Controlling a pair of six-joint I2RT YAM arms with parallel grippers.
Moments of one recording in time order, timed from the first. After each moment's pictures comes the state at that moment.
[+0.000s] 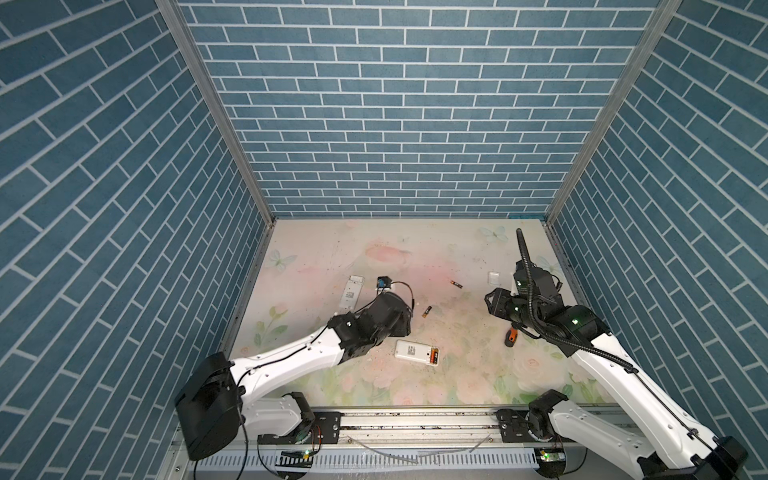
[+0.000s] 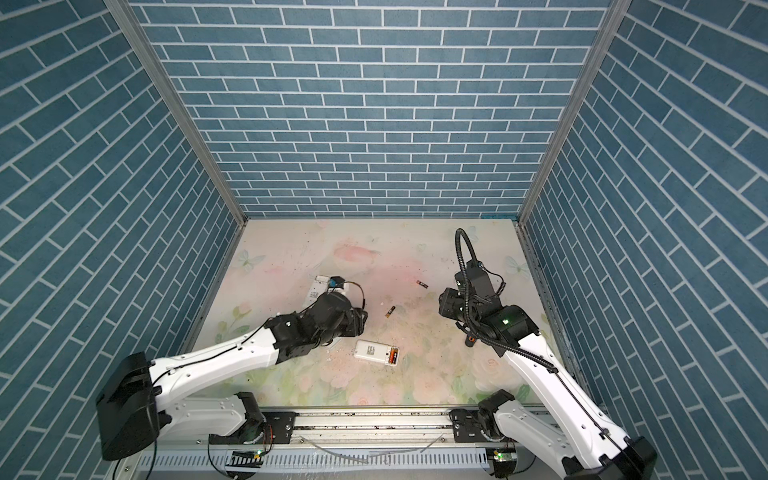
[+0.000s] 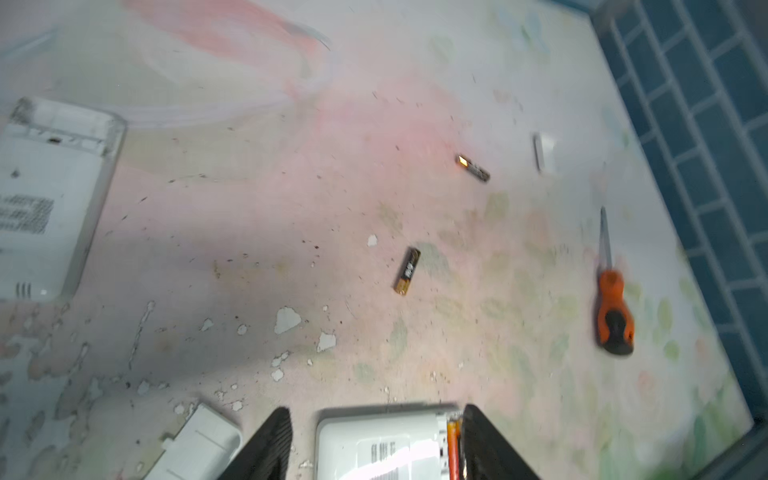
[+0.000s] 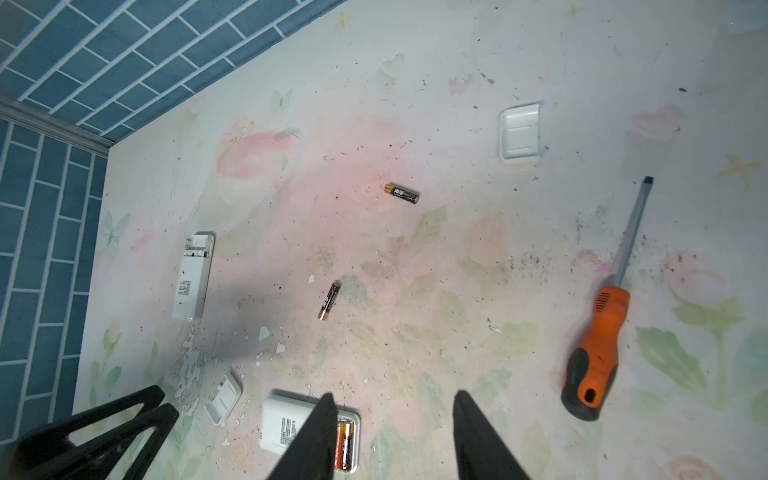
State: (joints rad) left arm -0.92 1.33 0.91 -0.43 -0.15 -0.64; right arm 0.53 0.90 0.93 -0.82 0.08 0.69
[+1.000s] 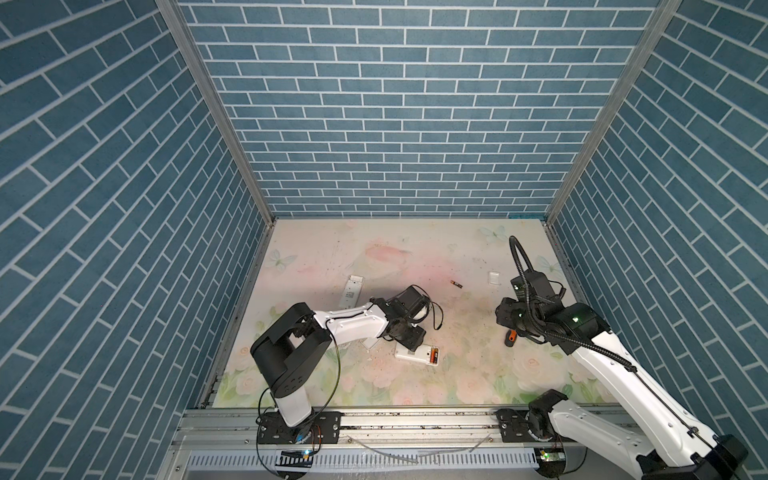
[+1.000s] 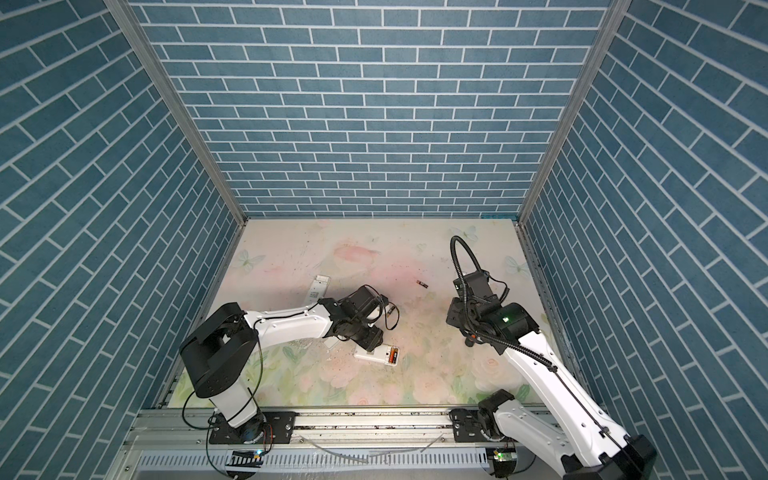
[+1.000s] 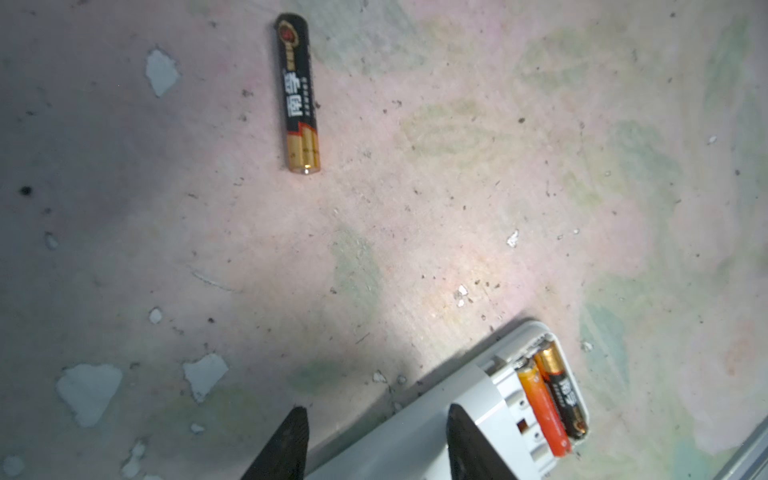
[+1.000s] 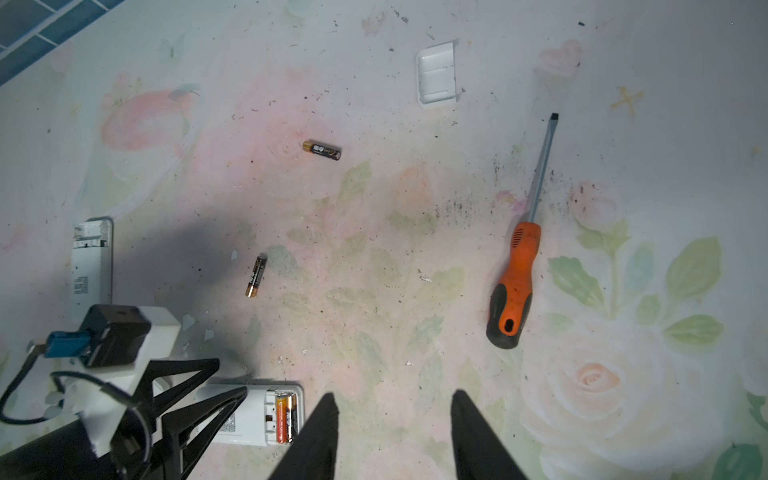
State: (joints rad) left arm -0.88 1.71 0.97 -0.42 0.14 -0.26; right arm 0.53 0.95 0.96 -1.00 0.17 0.73
